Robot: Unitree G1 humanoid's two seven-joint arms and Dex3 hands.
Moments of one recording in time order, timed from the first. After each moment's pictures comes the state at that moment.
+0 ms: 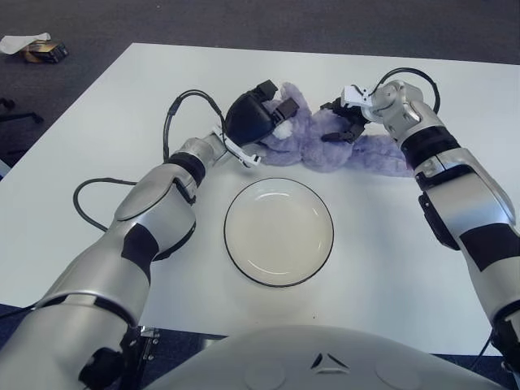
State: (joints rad) left arm -1.06 0.23 -0.92 1.30 1.11 -0.46 1.18; right arm -1.10 -0.37 0.49 0.96 -0.46 0.06 0.86
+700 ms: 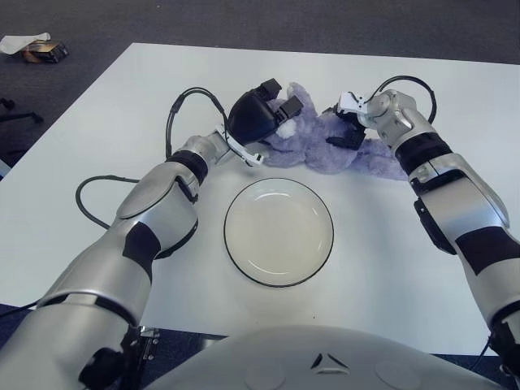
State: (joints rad) left arm -1.08 0.22 -0.92 1.30 1.11 -0.48 1.19; right arm -1.07 -0.35 0.53 0.92 -0.50 0.16 0.69
